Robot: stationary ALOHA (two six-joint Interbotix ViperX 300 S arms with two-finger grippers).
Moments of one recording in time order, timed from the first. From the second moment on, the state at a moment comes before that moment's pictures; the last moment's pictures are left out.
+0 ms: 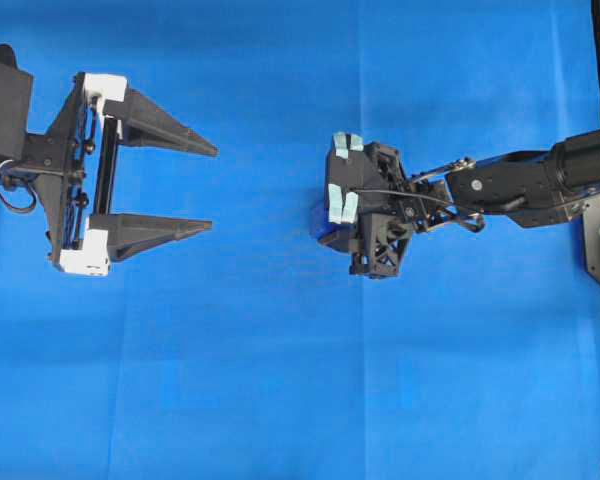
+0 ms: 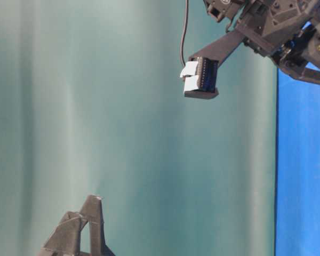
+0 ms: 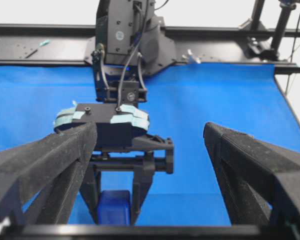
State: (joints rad) left arm -0.04 -0.51 0.85 0.01 -0.27 -0.03; right arm -0.06 0.16 0.73 -0.54 -0.05 0.75
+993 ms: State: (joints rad) left arm -0.04 -0.51 0.85 0.01 -0.27 -0.03; right arm -0.01 -0.17 0.74 -0.54 0.19 0.74
